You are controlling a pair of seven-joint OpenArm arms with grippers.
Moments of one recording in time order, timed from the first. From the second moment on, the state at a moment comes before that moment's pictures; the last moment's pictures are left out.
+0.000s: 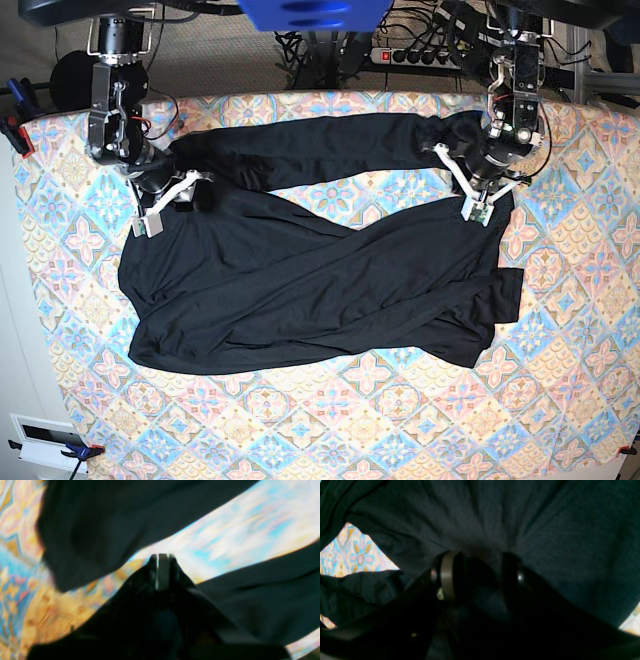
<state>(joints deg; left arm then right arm) 14.9 -15.6 -4.2 102.0 -14.4 -12.7 52.5 -10.3 16.9 8.5 85.1 36.7 17.5 -44.8</state>
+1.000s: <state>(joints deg) 16.1 -14.0 -5.2 110.5 -21.3 -12.8 52.5 -4.1 15.3 25.4 80.5 42.8 15.1 -53.4</state>
